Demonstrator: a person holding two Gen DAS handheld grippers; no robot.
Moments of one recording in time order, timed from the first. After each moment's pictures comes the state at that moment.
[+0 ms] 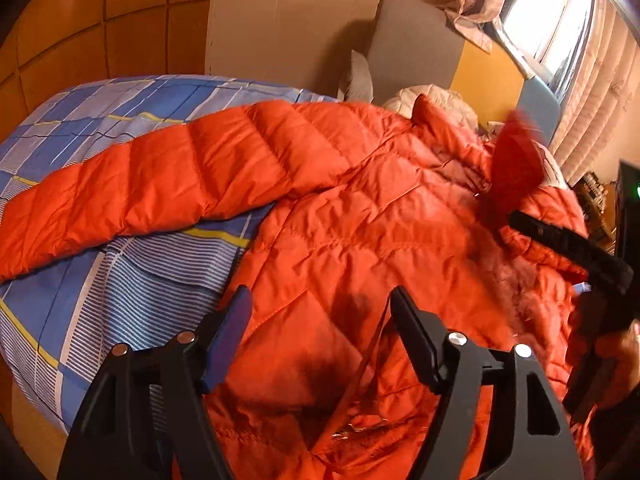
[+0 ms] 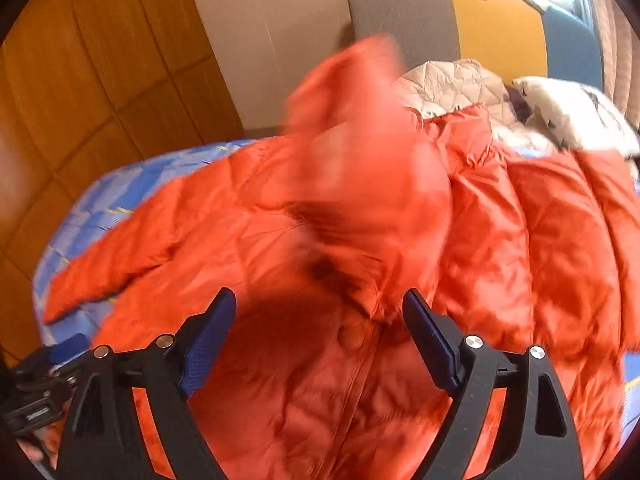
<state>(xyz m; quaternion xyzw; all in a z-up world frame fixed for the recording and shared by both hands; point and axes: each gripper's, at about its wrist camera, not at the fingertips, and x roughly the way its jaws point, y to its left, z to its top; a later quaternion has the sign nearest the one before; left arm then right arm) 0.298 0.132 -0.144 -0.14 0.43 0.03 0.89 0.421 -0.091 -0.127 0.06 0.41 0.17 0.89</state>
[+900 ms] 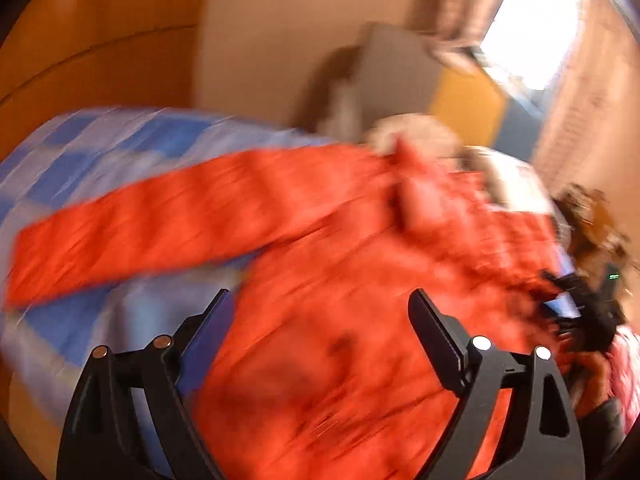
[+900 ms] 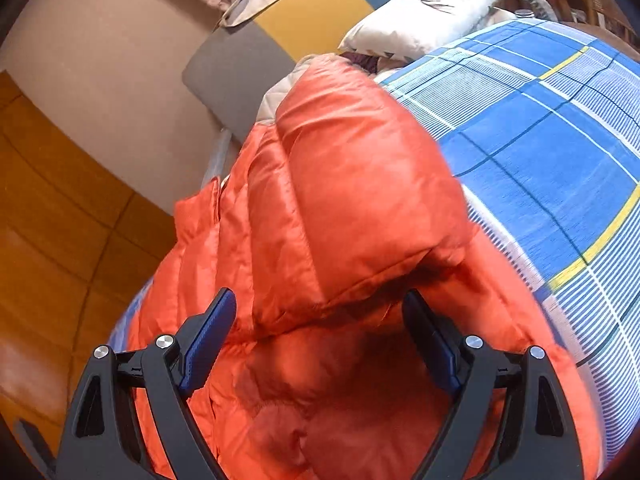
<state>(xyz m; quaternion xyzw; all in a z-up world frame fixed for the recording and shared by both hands) 0.312 0.124 -0.097 -0.14 0.38 -0.01 0.91 0.407 -0.277 -0.162 0.32 0.38 0.03 0.87</state>
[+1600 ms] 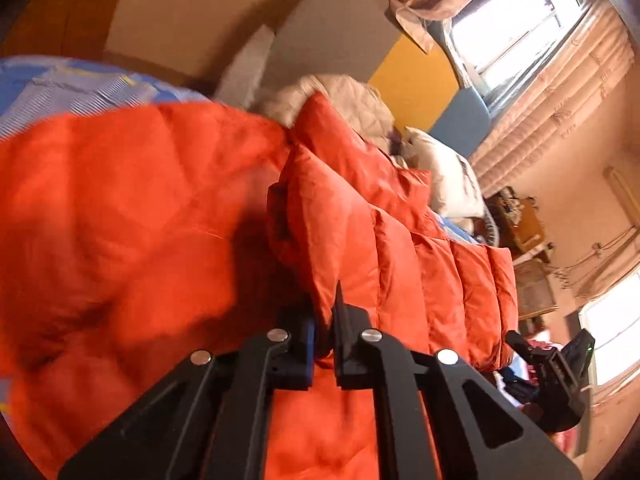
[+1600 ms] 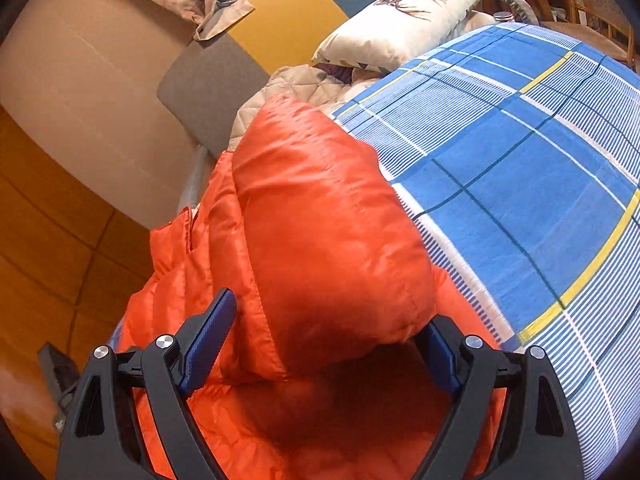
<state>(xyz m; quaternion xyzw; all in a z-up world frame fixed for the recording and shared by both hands) 0.478 0.069 -0.165 -0.24 0.42 -0.13 0.86 0.421 -0.288 -0.161 0.33 0.39 0.00 0.86</state>
